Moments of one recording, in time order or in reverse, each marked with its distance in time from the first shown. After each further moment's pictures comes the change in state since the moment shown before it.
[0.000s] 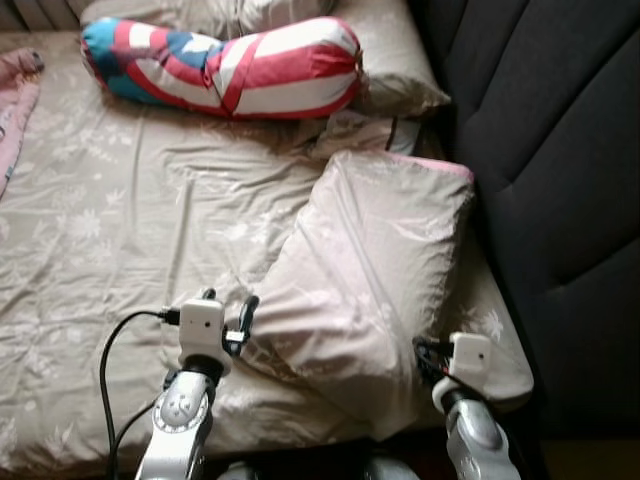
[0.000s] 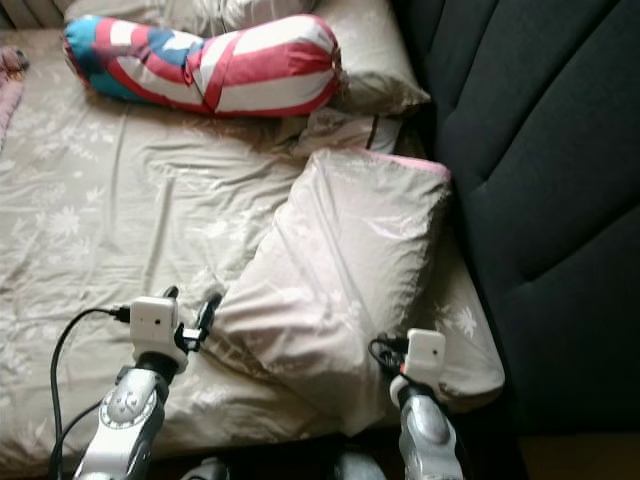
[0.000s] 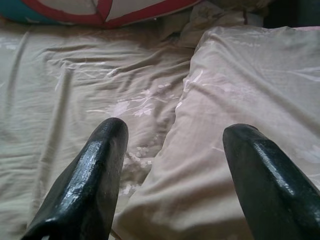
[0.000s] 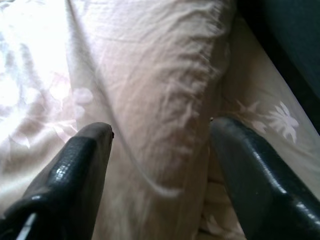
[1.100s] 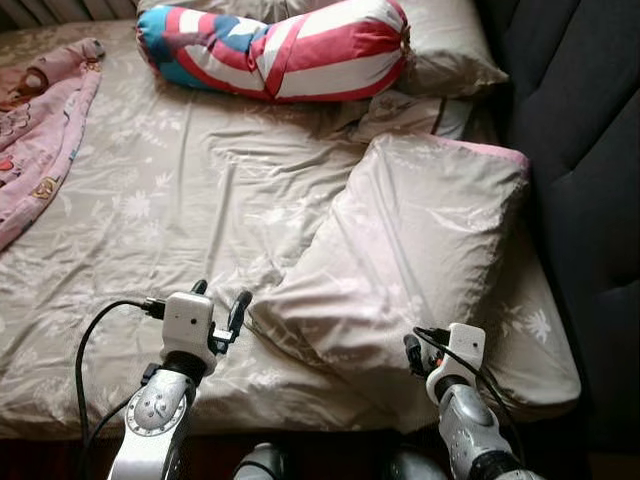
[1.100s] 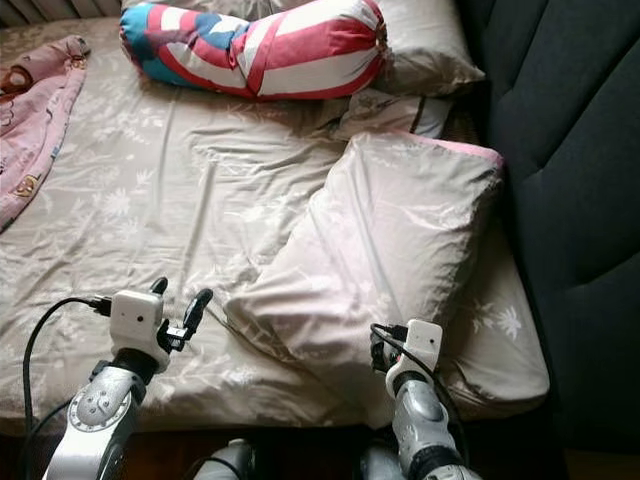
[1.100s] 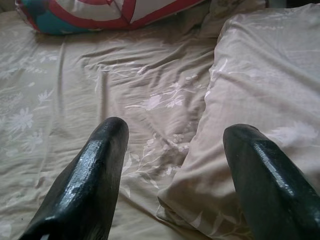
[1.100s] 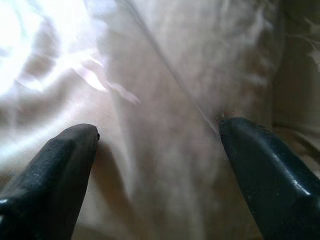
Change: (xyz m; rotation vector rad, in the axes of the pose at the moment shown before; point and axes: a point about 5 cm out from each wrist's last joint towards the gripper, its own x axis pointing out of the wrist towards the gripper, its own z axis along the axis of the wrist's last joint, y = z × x) left arm -0.016 0.013 0.031 0.082 -0.024 -0.068; right arm 0.012 0.000 -0.010 0.102 0.169 -0.069
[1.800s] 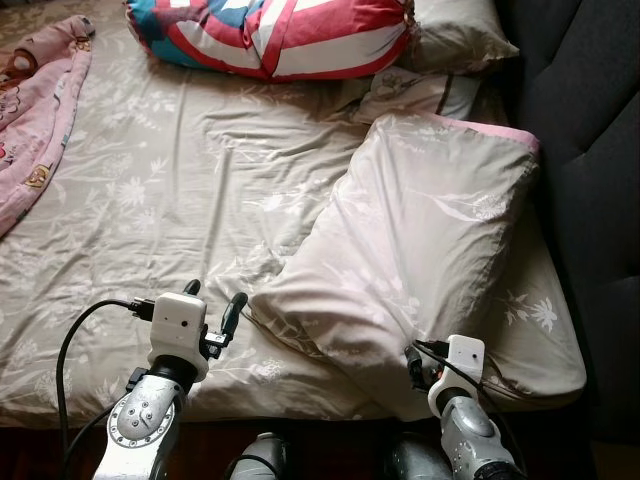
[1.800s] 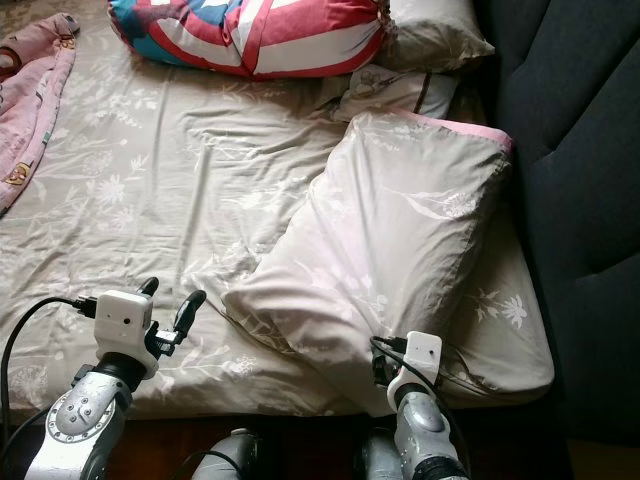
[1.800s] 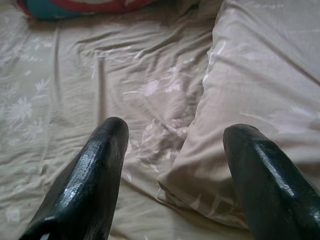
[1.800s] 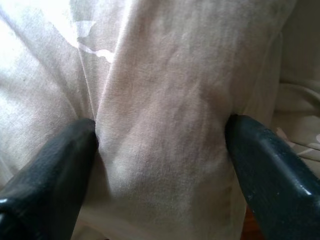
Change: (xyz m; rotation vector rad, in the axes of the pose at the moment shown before) left arm -0.015 0.002 0.015 0.022 0.032 -0.012; right arm -0.005 0.002 -0.018 -0.040 0.080 0.009
